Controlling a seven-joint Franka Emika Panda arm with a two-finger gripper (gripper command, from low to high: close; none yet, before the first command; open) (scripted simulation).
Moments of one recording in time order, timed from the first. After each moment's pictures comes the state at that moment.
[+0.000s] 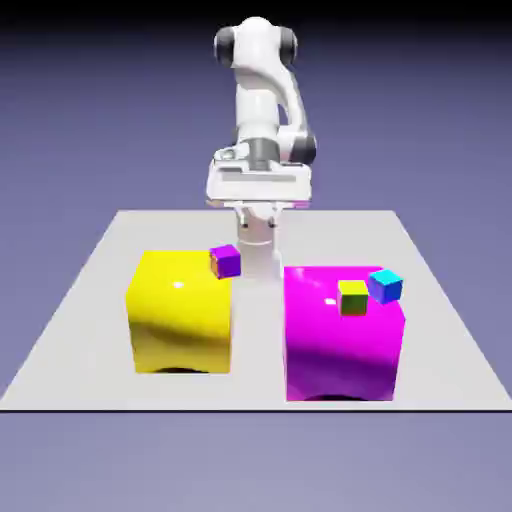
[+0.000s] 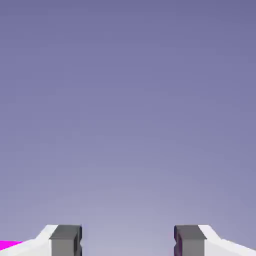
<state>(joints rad) 0.03 -0.57 0.03 -2.81 -0.05 3.05 0.76</state>
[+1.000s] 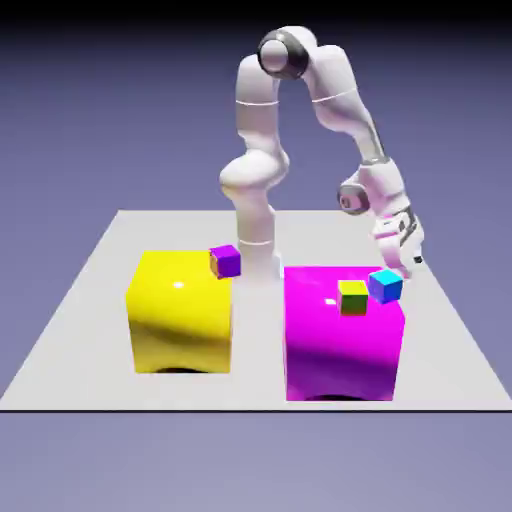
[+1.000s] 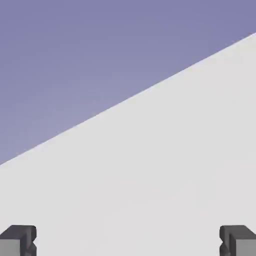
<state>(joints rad) 1.04 0.06 0.12 -2.80 0.55 3.29 0.45</state>
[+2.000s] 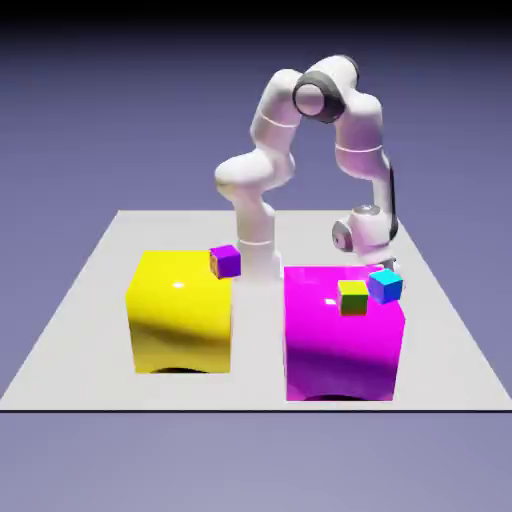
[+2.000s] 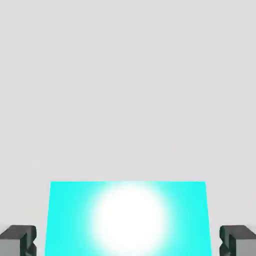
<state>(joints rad) 0.79 0.43 0.33 -2.73 0.69 3.51 0.39</state>
